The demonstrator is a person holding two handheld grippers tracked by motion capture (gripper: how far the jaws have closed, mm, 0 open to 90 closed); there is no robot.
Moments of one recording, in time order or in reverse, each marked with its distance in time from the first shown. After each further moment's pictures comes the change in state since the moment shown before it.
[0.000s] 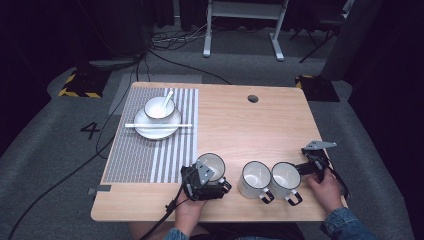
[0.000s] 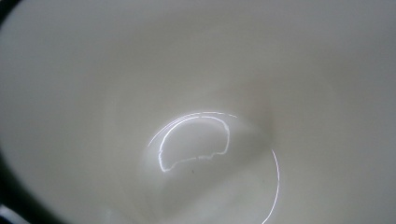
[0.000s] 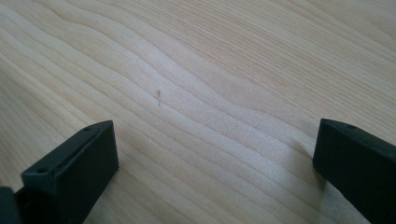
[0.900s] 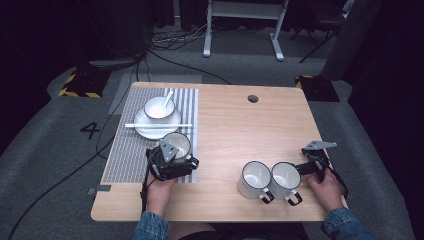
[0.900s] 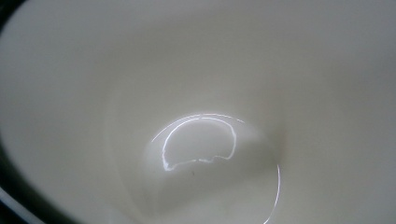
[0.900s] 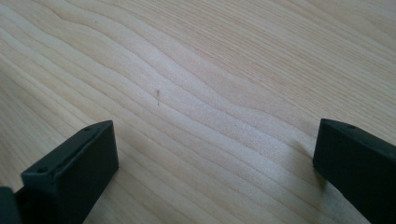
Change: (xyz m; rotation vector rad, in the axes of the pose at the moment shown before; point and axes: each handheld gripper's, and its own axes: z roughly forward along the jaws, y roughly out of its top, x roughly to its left) left arm 0.092 0.017 -0.026 -0.021 0.169 -0.062; right arm 0.000 0.000 0.000 -0.001 0.002 0.007
